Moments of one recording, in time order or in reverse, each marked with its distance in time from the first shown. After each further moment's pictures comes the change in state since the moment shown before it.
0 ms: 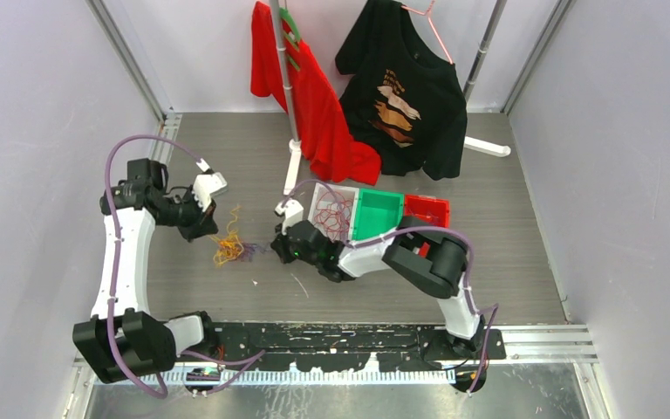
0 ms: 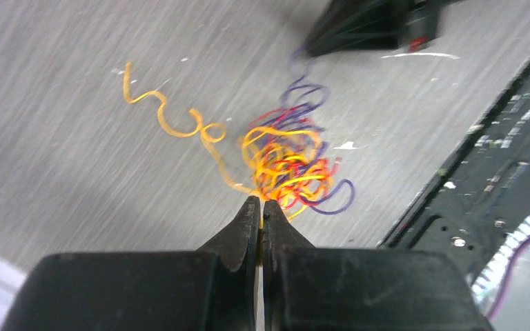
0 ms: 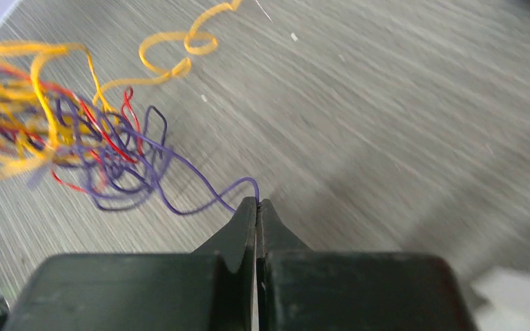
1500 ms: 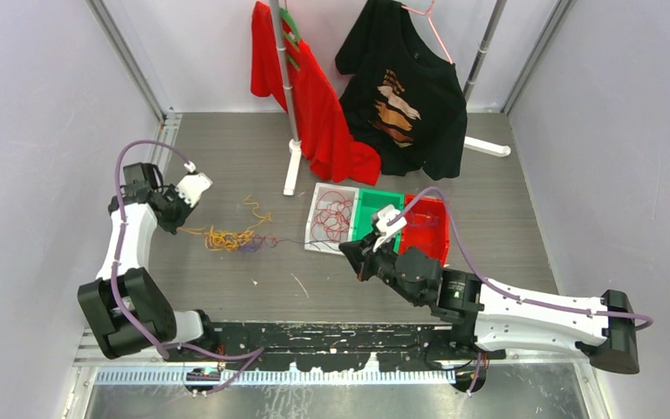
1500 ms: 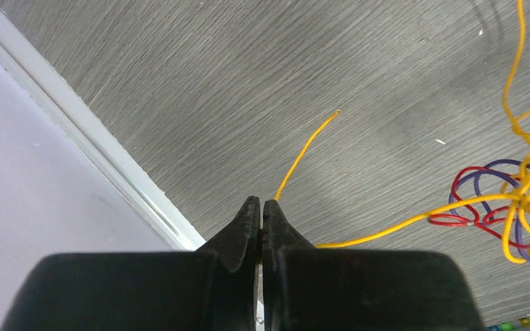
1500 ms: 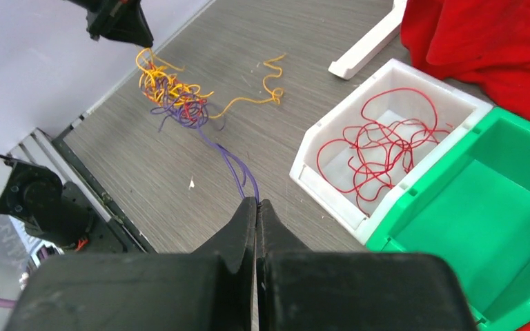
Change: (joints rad) left arm 0.119 0.133 -0.178 0.503 -0.438 -0.011; right arm 0.174 -1.232 -0.476 -0.530 0.351 -0.044
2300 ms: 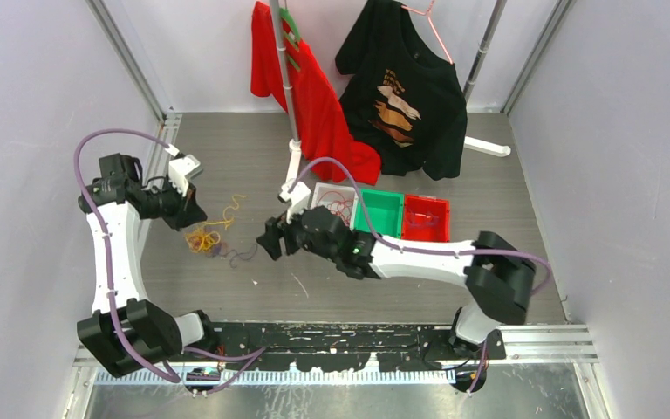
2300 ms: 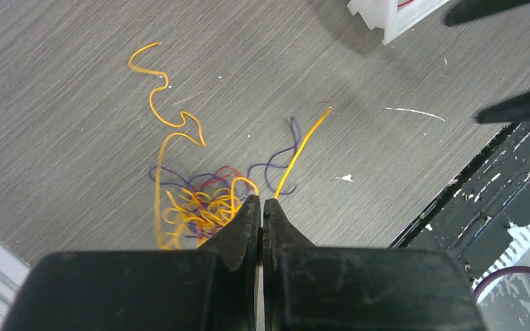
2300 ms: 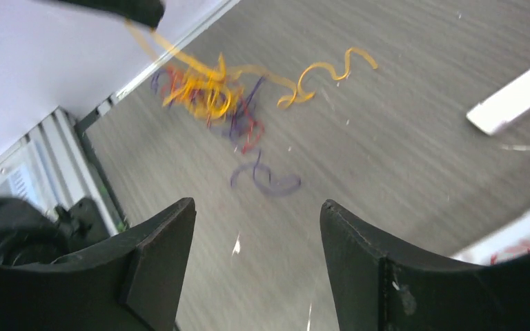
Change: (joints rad) left arm 0.042 -0.091 0.271 -0.486 0.526 -0.076; right arm -0.112 0.743 0.389 0.249 -0.357 -0.027
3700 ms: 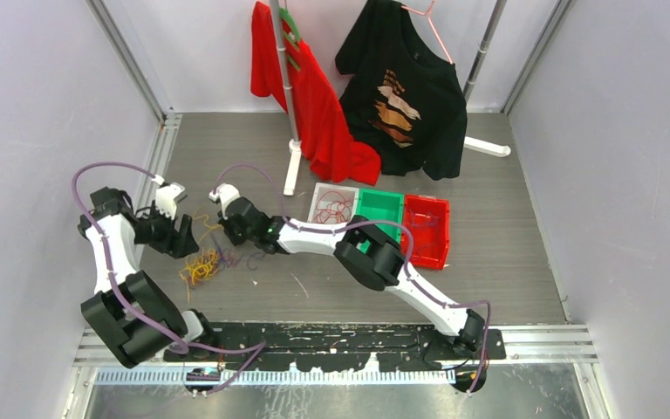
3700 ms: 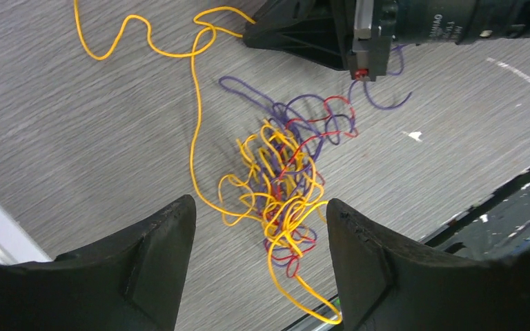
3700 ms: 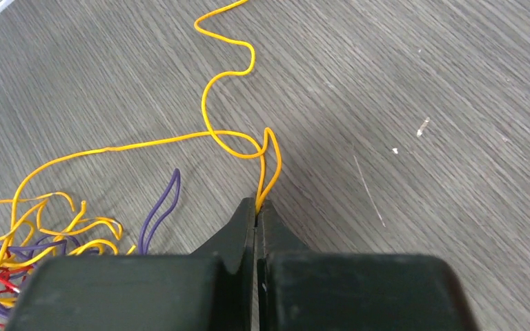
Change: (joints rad) left arm 0.231 0.045 -0.282 0.171 -0.129 0.061; right arm -0.041 0.988 1.003 -0.241 -0.033 -0.106
